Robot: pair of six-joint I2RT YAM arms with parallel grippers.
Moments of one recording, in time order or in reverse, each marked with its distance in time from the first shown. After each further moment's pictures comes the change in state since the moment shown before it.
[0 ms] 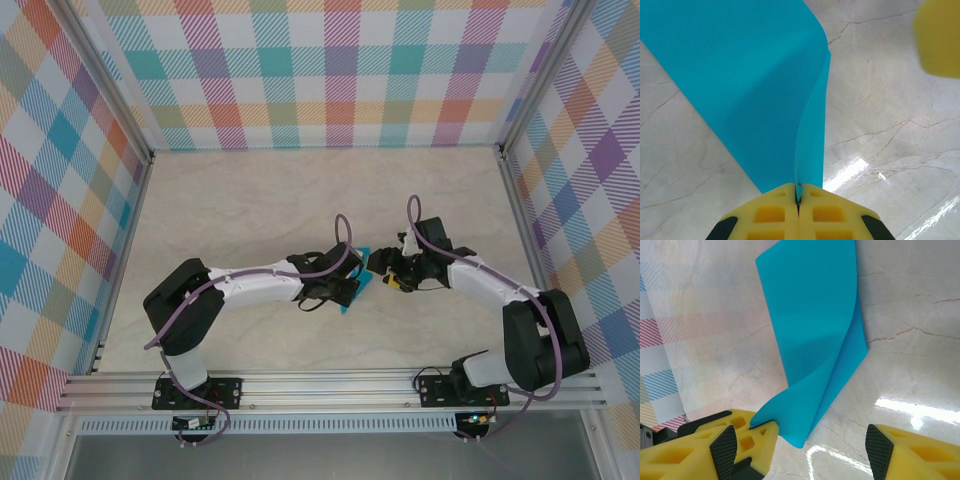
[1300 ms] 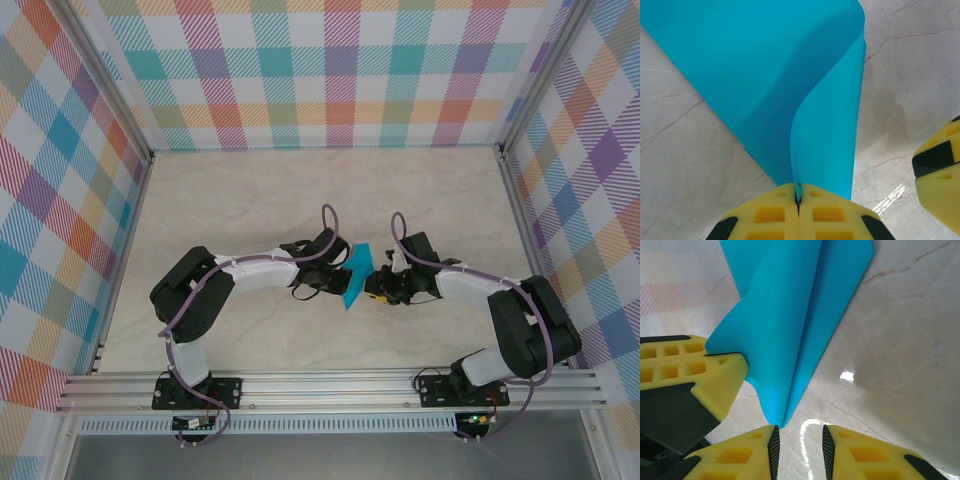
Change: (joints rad) left arm 0.132 0.075 0.000 0.058 0.196 0.009; right arm 0.093 0.089 -0.095 0.116 -0.024 0.014
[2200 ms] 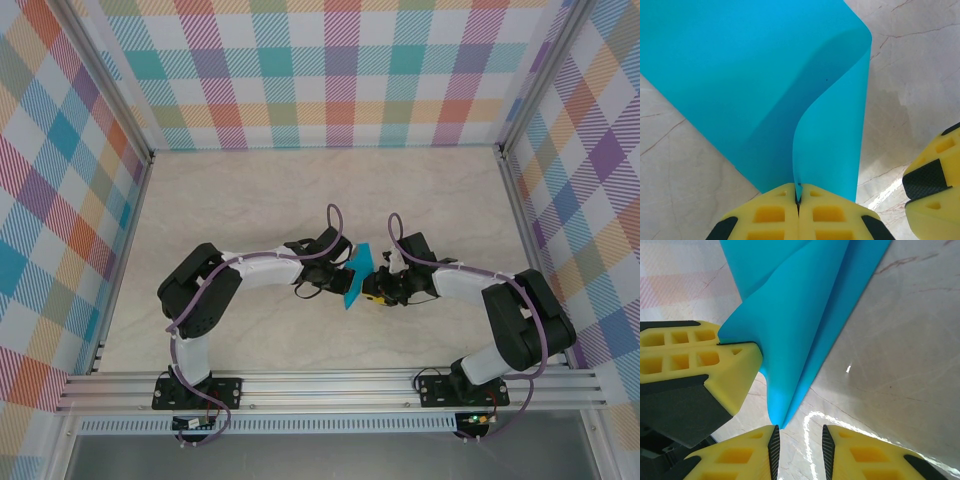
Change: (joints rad) left arm 0.005 0.050 0.038 -0.002 0.022 0.040; right arm 0.006 0.039 0.005 0.021 -0.034 0.000
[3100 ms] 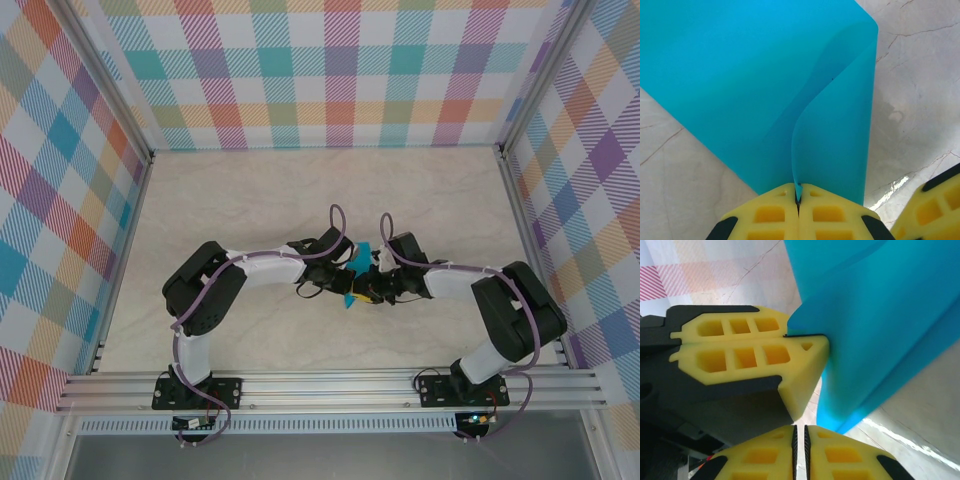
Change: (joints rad) left arm 0.000 0.029 0.018 -0.003 -0.003 0.020; right arm 0.069 0.073 0.001 0.184 -0.086 0.122
